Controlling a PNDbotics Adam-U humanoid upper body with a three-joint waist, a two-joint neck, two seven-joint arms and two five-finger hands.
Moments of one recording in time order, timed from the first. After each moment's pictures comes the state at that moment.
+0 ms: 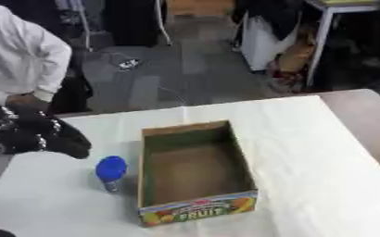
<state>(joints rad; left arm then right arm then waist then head) -0.51 1.05 -0.26 -1.97 -0.14 -0.43 -0.49 -0.25 -0.53 -0.07 -1.99 -0.80 -0.75 0.25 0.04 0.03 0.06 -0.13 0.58</state>
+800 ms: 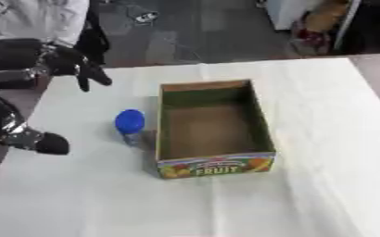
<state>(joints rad) -0.59 0.98 -0.28 -1.76 -0.14 -0.42 -0.56 -0.26 -0.53 -0.06 -1.99 -0.81 -0.75 0.29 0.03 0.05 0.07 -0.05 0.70</state>
